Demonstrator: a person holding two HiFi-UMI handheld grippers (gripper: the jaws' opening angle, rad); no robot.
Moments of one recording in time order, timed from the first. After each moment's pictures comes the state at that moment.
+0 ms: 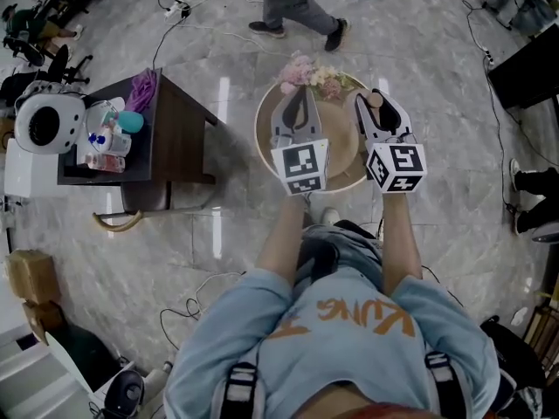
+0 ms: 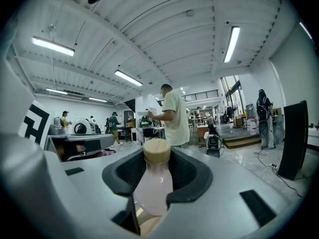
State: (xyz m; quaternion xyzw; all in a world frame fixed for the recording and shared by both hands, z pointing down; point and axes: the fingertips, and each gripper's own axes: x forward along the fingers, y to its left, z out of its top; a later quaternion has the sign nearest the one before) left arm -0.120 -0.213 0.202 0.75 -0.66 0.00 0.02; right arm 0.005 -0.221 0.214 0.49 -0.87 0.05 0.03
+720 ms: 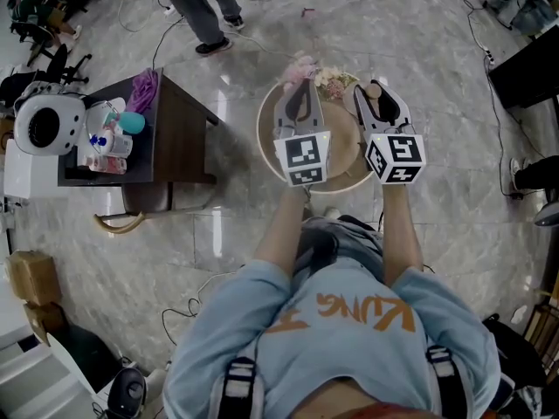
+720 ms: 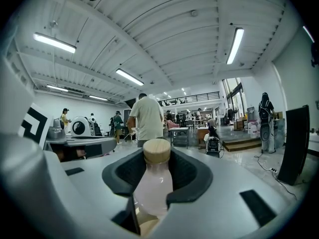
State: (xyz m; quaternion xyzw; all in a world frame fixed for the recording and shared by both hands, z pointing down) left arm -0.124 -0.228 0.196 0.76 -0.65 0.01 0.03; right arm -0.010 -0.236 0.197 0.49 -0.87 0.04 0.03
